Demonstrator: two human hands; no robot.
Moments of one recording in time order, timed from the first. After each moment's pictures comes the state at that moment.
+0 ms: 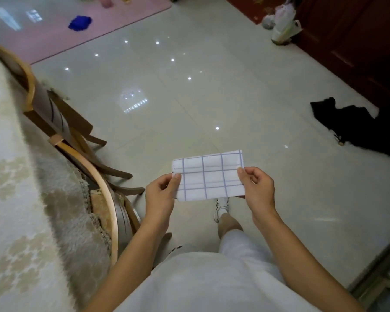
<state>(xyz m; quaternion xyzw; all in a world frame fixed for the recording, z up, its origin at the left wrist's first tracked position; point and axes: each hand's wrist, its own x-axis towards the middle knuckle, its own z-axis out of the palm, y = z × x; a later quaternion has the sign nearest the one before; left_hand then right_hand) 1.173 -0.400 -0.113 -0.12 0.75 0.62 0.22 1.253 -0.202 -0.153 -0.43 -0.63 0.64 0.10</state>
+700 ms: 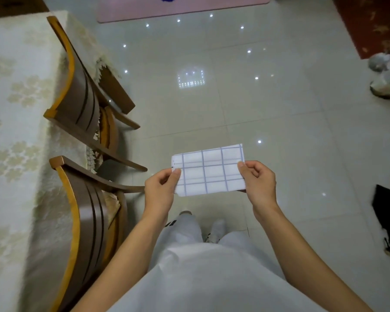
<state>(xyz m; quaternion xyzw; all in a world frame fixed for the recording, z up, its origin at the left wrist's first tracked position) 0.959 -0.290 -0.114 -0.31 0.71 0.62 0.08 0.938 -0.077 -0.149 -0.30 -0.69 0.65 -0.09</state>
